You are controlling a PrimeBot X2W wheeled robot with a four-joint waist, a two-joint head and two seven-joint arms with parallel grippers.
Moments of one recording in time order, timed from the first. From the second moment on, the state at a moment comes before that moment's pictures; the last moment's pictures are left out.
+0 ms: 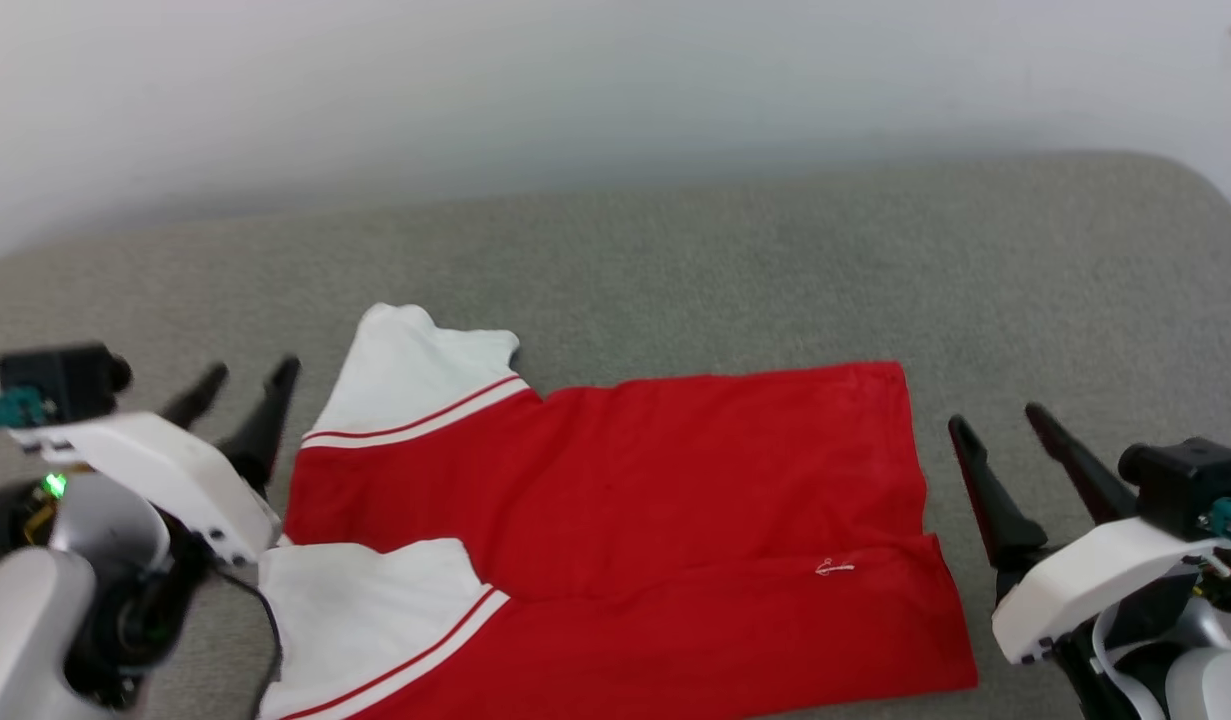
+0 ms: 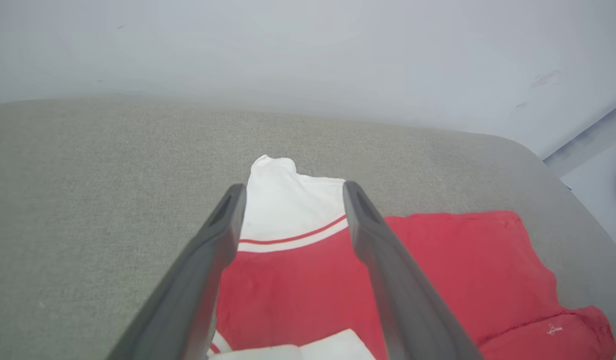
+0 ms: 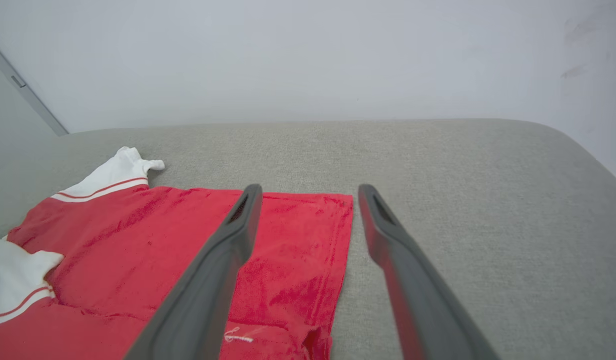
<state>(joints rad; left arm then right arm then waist) -0.25 0.63 -0.31 -0.02 -0.96 0.16 0.24 -0.05 -0.14 0.02 -0.09 0.27 0.13 0.23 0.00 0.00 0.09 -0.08</state>
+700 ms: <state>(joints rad) -0.70 0.82 -0.30 0.14 -1.00 0.10 0.62 -0.19 -0.07 0.05 -0.16 0.22 0.13 0.11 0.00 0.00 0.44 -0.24</state>
